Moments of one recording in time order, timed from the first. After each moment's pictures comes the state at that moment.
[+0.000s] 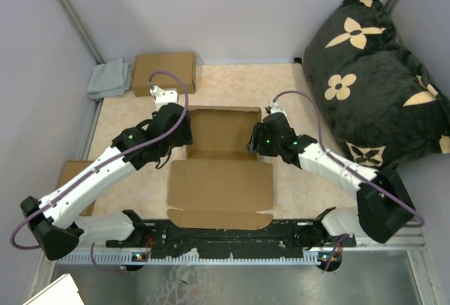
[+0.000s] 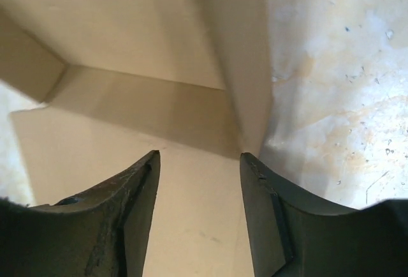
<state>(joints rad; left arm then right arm) -0.81 1.18 1.19 -0.76 -0.58 -0.61 0.61 1.36 0.81 -0.25 0.07 0.67</state>
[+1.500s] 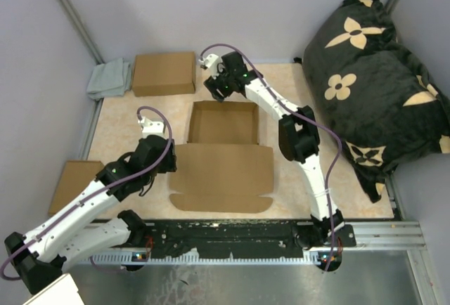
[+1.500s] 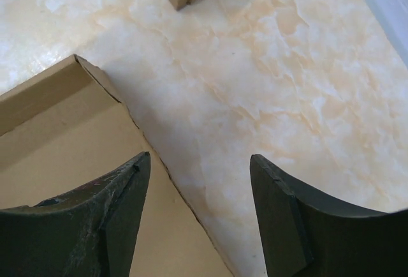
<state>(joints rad) -0.75 0.82 0.76 -0.69 -0.50 -0.48 0.55 2.35 2.15 -0.48 -0.20 -0.36</state>
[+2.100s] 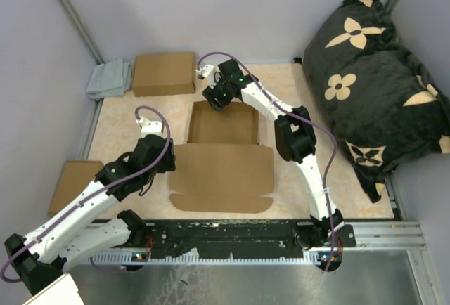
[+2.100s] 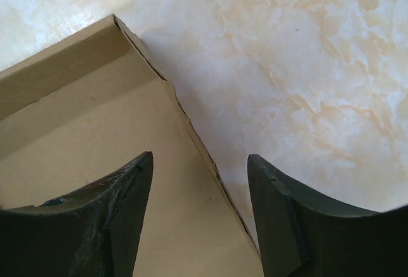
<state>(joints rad) -0.73 0.81 0.76 -0.68 -0.49 -0.49 0.57 2.41 2.17 -0.56 -0.28 -0.39</state>
